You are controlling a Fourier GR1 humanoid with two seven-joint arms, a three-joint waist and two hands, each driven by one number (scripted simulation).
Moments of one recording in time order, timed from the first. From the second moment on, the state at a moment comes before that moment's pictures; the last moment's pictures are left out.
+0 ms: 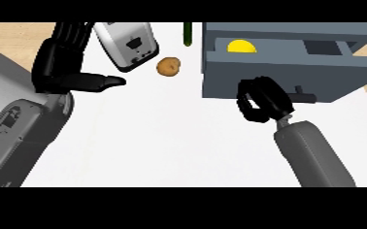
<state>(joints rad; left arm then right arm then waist) -0.55 0.54 -0.32 -1.34 0.71 0.28 -0.25 -0.44 -0.23 0.21 -1.11 0.89 -0.02 -0.23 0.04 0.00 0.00</state>
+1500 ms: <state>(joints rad) -0.42 0.55 -0.25 -1.37 0.72 0.09 -0.28 -0.87 -0.27 -0.03 -0.37 0.80 0.01 -0.65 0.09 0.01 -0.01</state>
